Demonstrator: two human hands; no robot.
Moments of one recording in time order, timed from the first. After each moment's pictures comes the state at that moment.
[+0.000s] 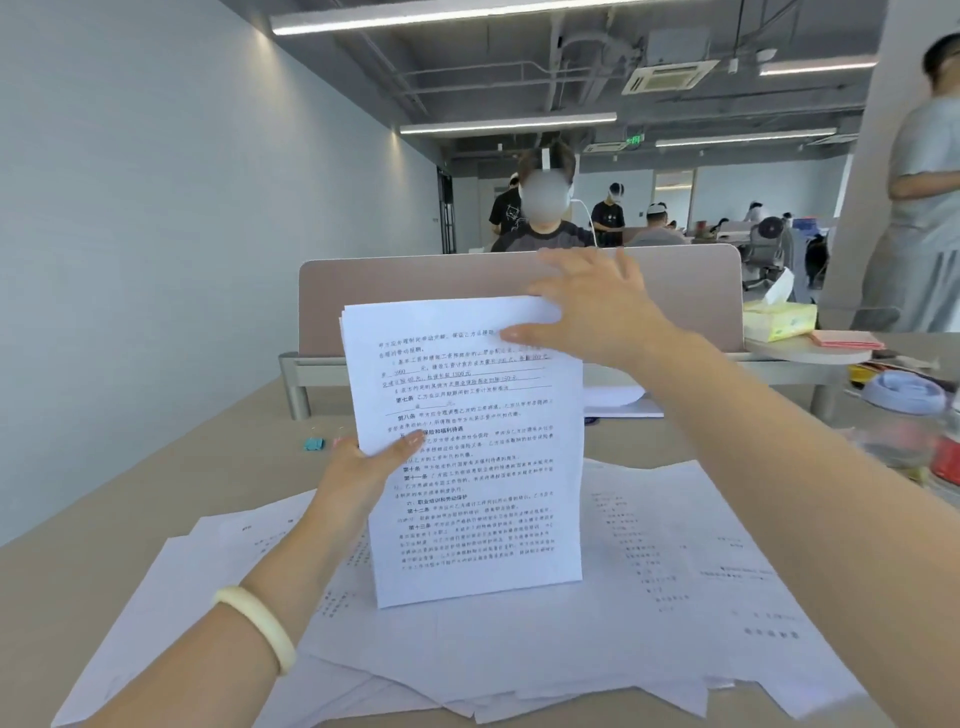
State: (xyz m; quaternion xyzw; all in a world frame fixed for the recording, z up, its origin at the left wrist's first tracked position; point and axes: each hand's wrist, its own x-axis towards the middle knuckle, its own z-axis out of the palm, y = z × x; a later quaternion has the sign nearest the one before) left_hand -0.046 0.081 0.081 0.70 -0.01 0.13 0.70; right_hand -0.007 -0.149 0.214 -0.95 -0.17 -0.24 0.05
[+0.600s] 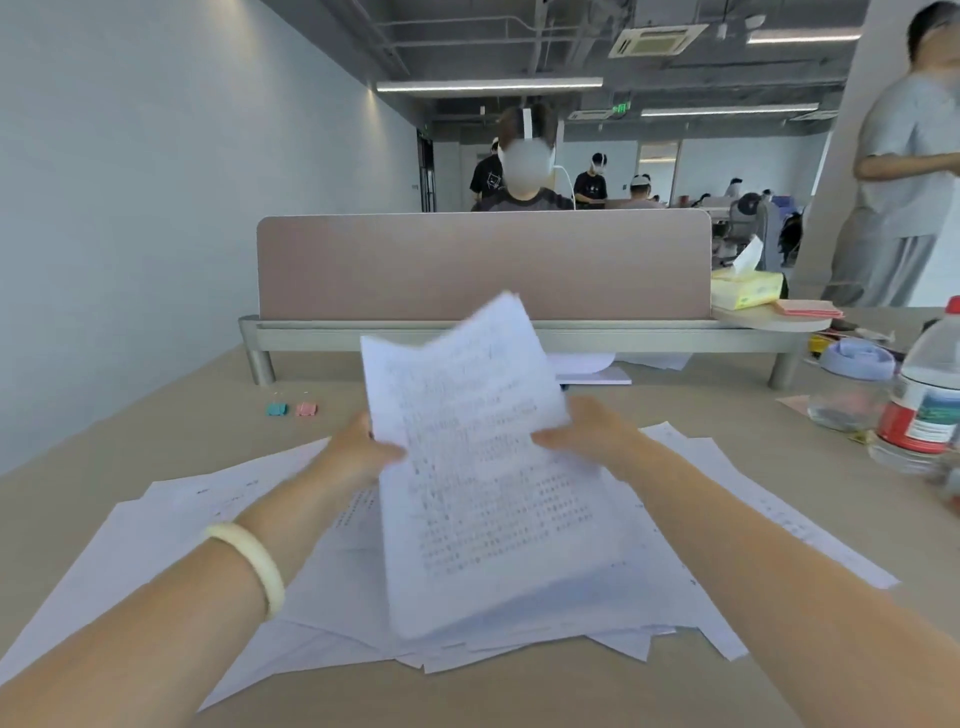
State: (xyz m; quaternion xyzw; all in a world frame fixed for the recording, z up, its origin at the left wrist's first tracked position) left_hand -0.027 0.055 0.065 0.81 0.05 0.00 0.58; right_hand 0.011 -0.197 0.065 -0.88 -0.07 0.02 0.48
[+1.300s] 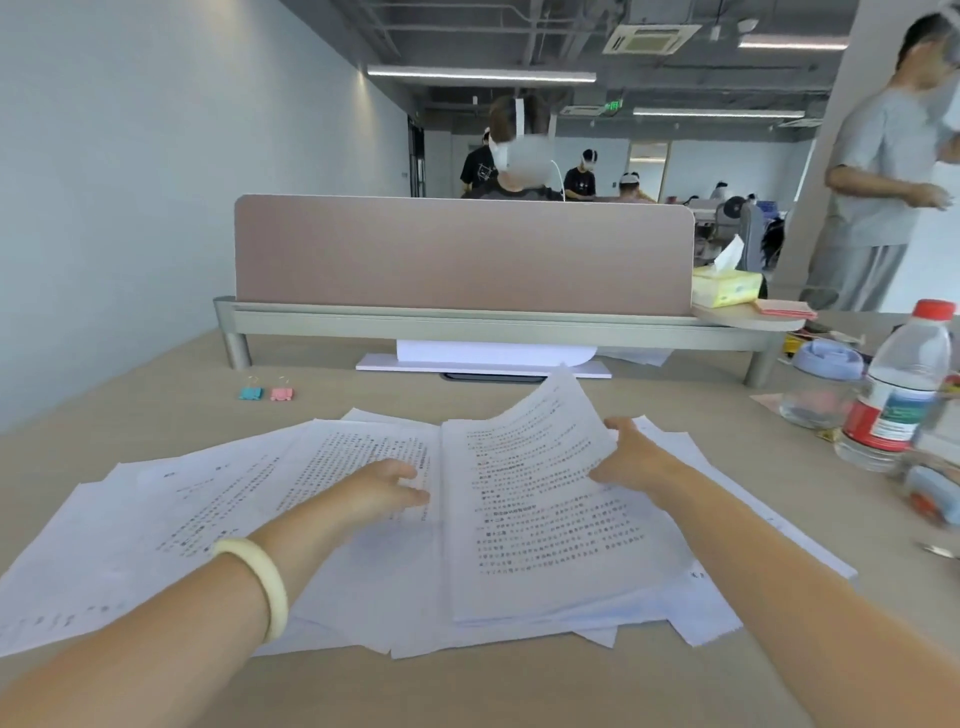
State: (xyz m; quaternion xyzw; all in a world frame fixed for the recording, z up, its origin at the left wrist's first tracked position) left_hand -0.022 0.031 0.012 0.90 0.07 -0.11 0.41; right_hand 0.005 -0.258 0.034 -0.90 0.08 0.07 0.41
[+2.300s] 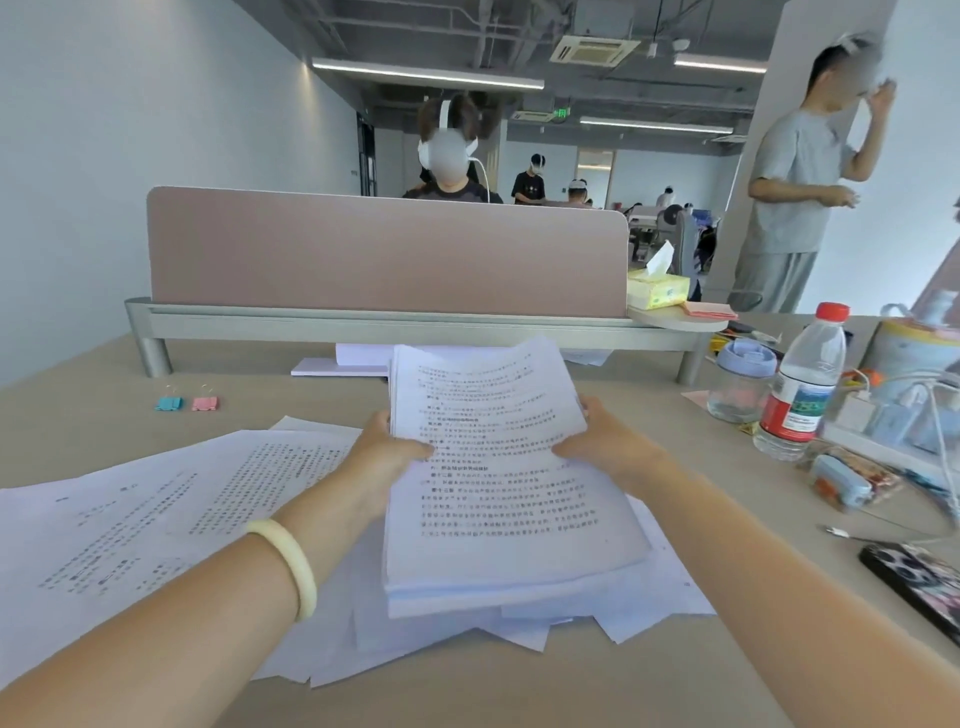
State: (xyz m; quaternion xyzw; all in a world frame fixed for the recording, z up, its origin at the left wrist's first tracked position) left_hand 0.017 -0.045 0.025 0.70 0.04 -0.03 0.71; right_hand -0.018 -0.282 0.065 -0.84 0.03 0.03 0.55
